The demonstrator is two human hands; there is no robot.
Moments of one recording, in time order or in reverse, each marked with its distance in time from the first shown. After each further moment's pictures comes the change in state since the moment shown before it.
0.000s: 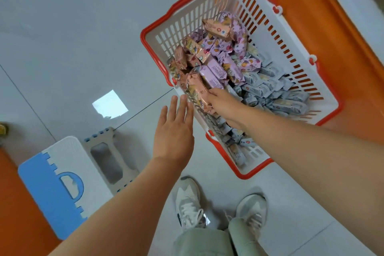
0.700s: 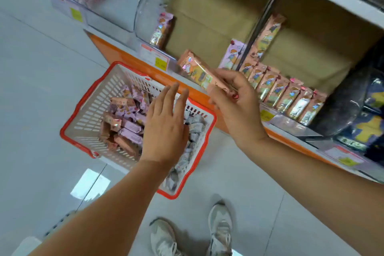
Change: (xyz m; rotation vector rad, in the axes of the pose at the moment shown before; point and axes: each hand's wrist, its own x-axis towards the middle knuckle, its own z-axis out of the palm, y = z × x) left_hand -0.010 0.200 -0.175 -0.126 0.501 0.542; right_hand -0.280 -0.020 -0.194 0.598 0.843 -0.583
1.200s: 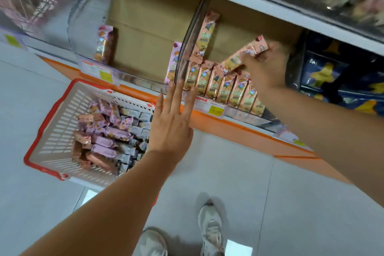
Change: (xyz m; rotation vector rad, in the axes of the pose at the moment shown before) left_hand 0.034 0.089 0.045 0.222 -0.163 0.190; right_hand 0.081 0.021 -0.161 -0.175 0.510 0.050
